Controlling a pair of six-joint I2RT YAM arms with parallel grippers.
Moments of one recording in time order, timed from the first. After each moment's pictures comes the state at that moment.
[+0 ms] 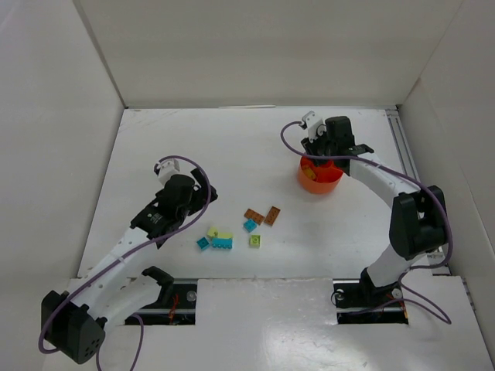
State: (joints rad) left arm -0.52 0.87 0.67 -0.47 -0.33 -0.87; right arm 0.29 1.64 1.20 -0.24 -0.12 -0.39
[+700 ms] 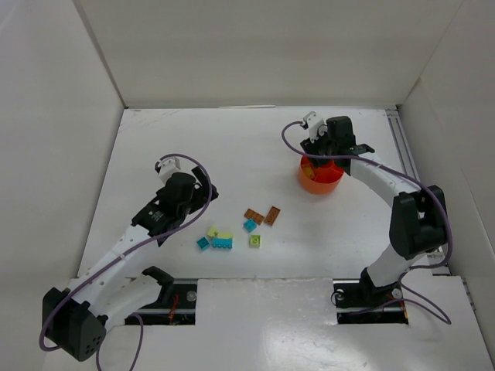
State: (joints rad) left arm -0.52 0.90 0.69 -0.46 -0.33 -0.87; right arm 0.28 1.65 1.20 -0.24 -0.13 -0.39
